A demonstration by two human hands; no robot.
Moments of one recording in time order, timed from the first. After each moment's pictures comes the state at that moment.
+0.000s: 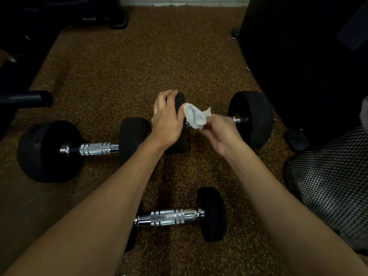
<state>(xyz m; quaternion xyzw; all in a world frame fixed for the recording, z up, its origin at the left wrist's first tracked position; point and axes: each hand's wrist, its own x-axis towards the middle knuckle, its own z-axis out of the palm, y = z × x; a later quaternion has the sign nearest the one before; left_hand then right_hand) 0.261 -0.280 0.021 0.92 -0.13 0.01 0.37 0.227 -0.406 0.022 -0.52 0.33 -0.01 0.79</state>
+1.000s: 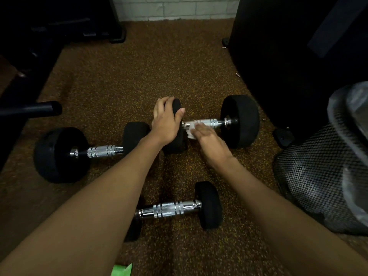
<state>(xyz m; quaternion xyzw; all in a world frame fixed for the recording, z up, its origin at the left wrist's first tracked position) 0.259 -0.278 0.031 0.93 -0.14 -0.05 0.35 0.181 -0.415 0.000 -0.99 -0.06 0.00 0.11</state>
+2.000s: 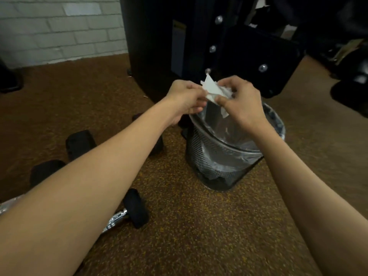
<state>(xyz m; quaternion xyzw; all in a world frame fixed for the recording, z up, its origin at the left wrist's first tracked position) 0.107 -0.490 0.212 0.69 -0.24 -0.32 0.61 0.000 -0.596 0.207 -0.88 0.27 -0.29 0.24</state>
